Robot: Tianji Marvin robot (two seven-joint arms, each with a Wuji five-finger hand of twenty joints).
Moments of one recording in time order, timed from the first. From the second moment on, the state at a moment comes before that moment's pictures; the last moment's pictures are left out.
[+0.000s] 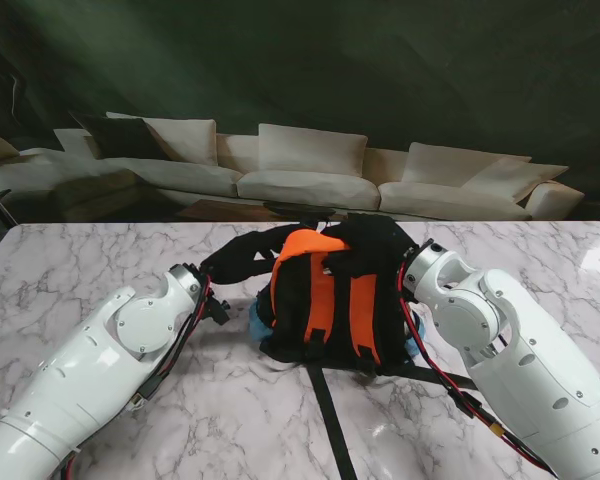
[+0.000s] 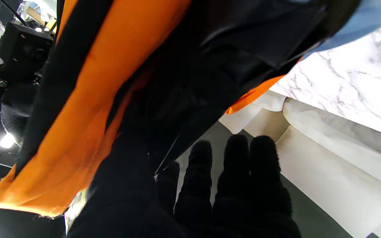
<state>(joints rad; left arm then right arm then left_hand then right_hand) 1.17 -1.12 -1.00 -1.30 0.29 -0.46 -0.12 -1.29 -1.06 1.14 -1.66 -0.74 -0.27 0.17 1.09 -0.06 0.00 -0.02 0.34 0.18 0.16 0.29 0.58 0.16 0.29 0.27 0.54 0.22 0.34 0.43 0.27 0.14 0.86 0.42 0.64 -0.56 0.86 -0.31 0.73 -0.08 0.96 0.24 1.25 0.03 0.87 0.55 1.29 0.06 1.13 0.61 1.04 0.27 1.68 0.40</state>
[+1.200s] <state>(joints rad) 1.22 -1.10 -1.06 -1.27 0.46 -0.56 -0.05 -1.29 -1.06 1.14 -1.66 -0.74 -0.27 0.18 1.15 -0.20 -0.03 -0.05 0.51 0.09 0.59 0.48 0.95 -0.02 0.18 0.56 0.76 0.14 0.47 0.56 0.28 0.18 1.04 0.49 0.64 -0.56 0.86 -0.31 0.73 -0.09 0.96 0.24 1.25 0.03 0.87 0.55 1.29 0.06 1.13 0.61 1.04 0.27 1.68 0.40</state>
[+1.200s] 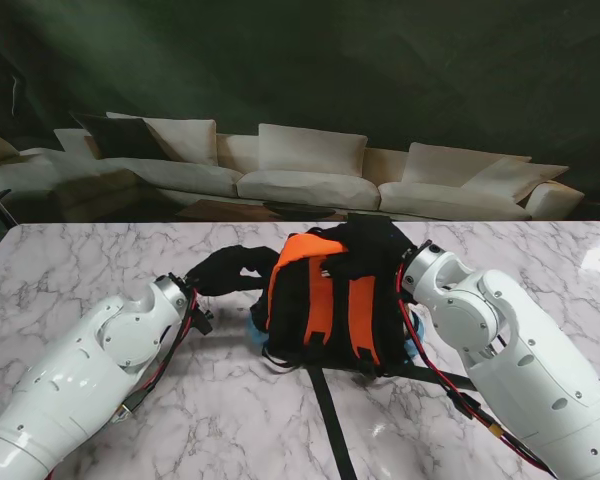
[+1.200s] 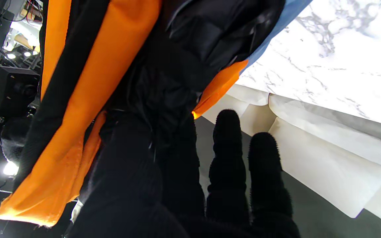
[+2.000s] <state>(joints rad) 1.31 -1.12 -1.10 -1.33 0.37 -0.55 0.02 -1.29 -1.06 1.14 -1.67 -0.74 -0.27 0.18 1.18 -0.27 -0.02 -0.05 0.54 0.09 0.67 0.48 0.98 0.01 0.21 0.56 0.77 0.13 0.49 0.56 0.30 0.18 1.04 0.50 0.64 -0.56 0.86 -0.31 0.73 -0.09 0.96 0.24 1.25 0.03 0.87 0.55 1.29 0.06 1.13 0.61 1.04 0.27 1.68 0.40</state>
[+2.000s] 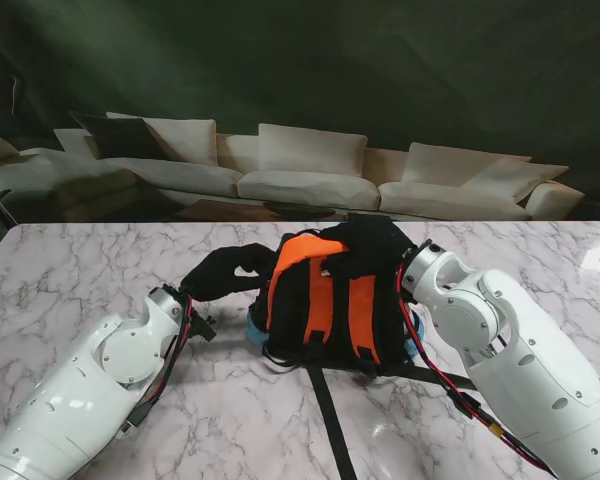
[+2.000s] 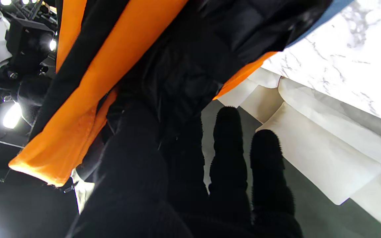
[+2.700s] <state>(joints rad) 1.28 -1.09 -1.13 -1.28 0.43 -0.54 -0.11 -1.29 -1.06 1.14 -1.67 -0.74 -0.27 0.18 1.14 -0.20 -0.01 -0.05 0.50 0.00 0.61 0.47 0.85 -0.02 0.25 0.43 0.70 0.12 0.38 0.48 0.22 0.18 0.99 0.50 0.64 -0.56 0.84 -0.31 0.73 -0.10 0.96 0.24 1.25 0.03 0.87 0.55 1.29 0.06 1.13 0.61 1.04 0.27 1.68 0.40</state>
